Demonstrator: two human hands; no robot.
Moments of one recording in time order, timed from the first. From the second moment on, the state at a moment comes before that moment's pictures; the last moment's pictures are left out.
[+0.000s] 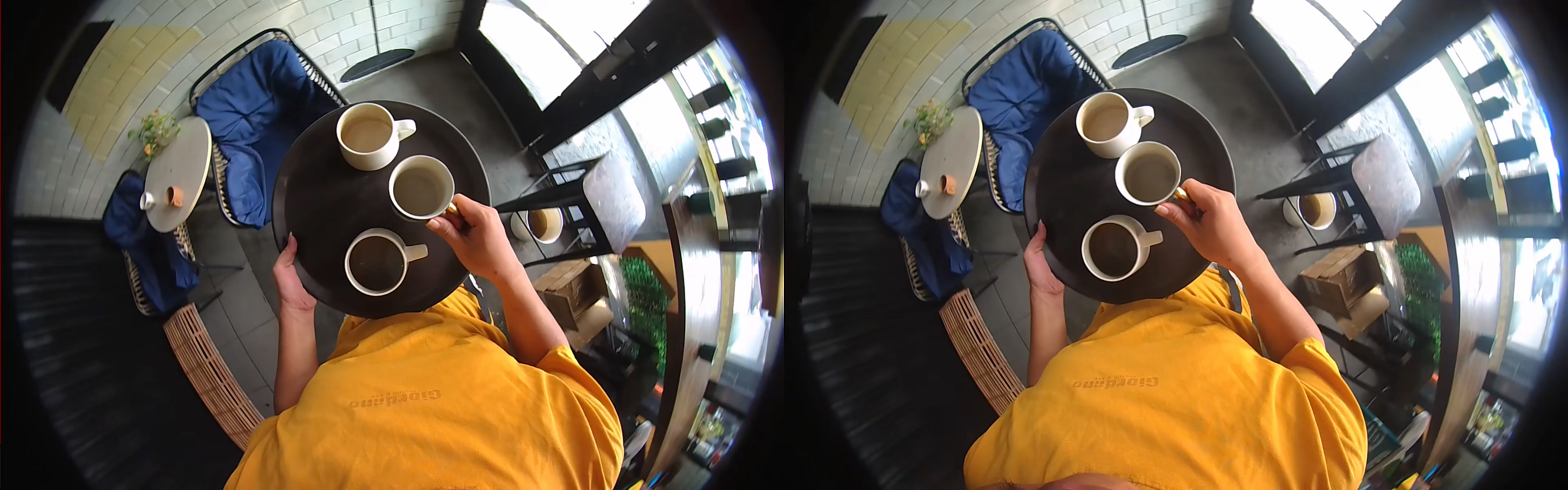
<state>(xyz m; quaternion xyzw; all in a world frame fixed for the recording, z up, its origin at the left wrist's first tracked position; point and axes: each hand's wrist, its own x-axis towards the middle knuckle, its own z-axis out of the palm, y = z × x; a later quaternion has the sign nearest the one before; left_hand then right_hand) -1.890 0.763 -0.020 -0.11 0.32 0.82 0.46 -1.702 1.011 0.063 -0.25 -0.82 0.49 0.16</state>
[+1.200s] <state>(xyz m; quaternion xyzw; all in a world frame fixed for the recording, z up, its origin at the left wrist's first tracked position) -1.658 0.691 -0.021 -0.14 0.37 0.92 0.05 -1.775 1.020 -0.011 -0.18 -0.68 0.71 -0.07</state>
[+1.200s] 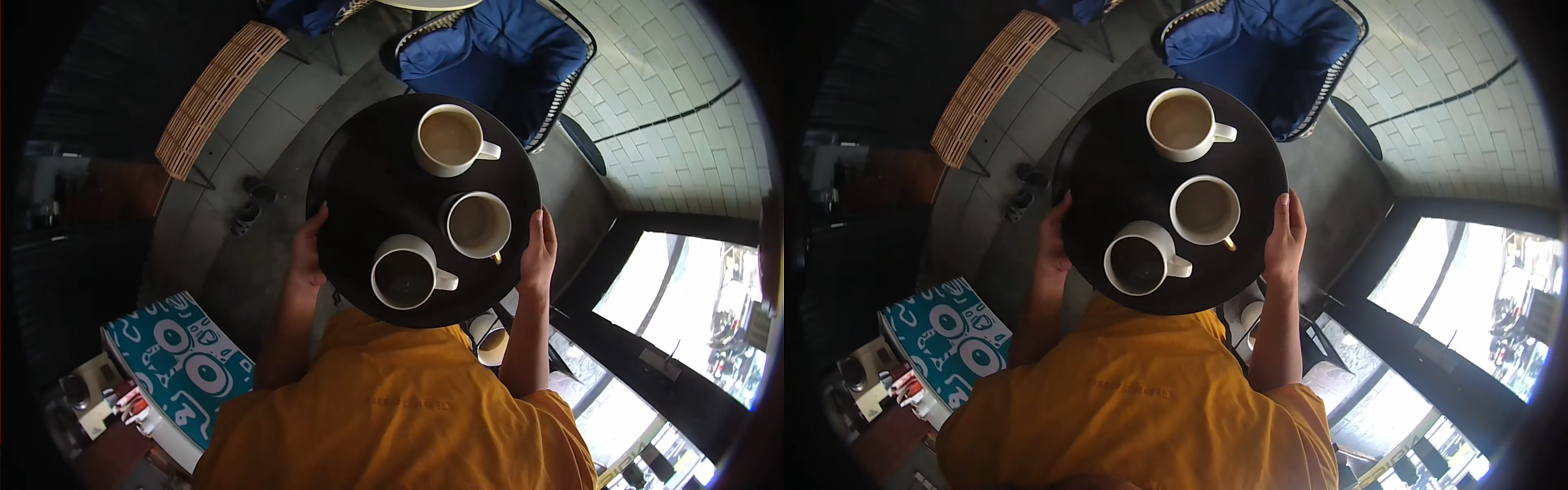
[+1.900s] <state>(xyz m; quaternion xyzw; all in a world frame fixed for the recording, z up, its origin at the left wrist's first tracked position) -1.218 0.512 0.063 -0.37 0.14 0.86 -0.33 -1.540 0.658 0.030 0.15 -0.69 0.64 -0.30</state>
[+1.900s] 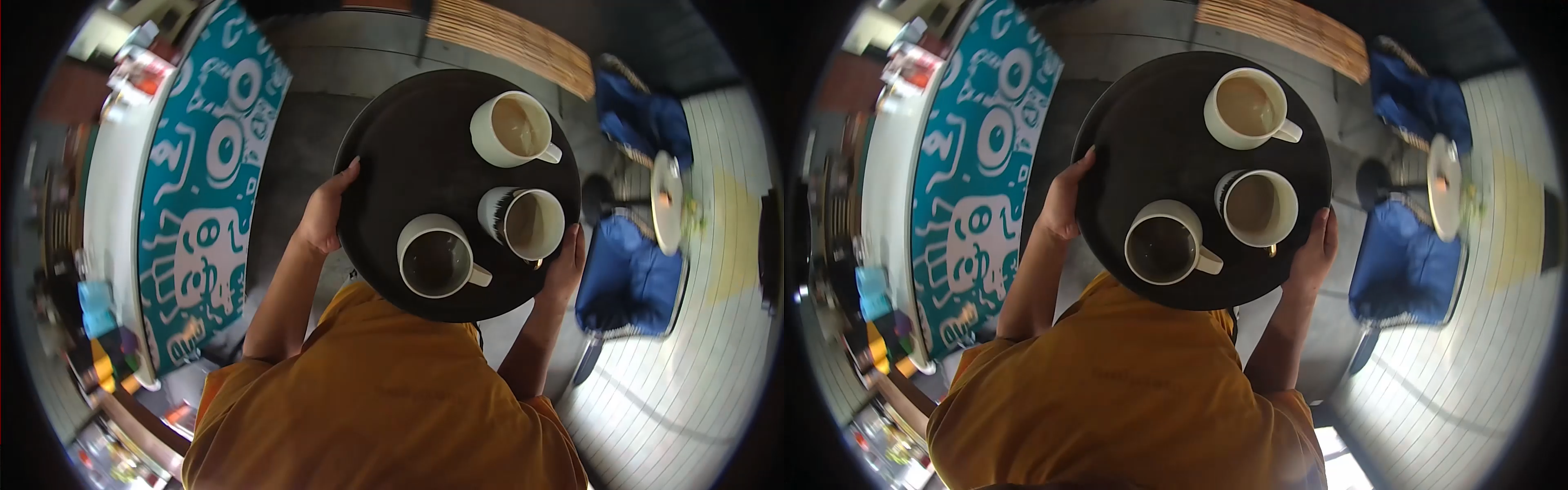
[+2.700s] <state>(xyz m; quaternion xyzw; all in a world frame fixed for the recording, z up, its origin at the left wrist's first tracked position) -1.095 0.276 0.127 -0.42 -0.04 0.57 -0.71 -1.376 0.057 0.112 0.53 -0.50 0.44 -0.53</state>
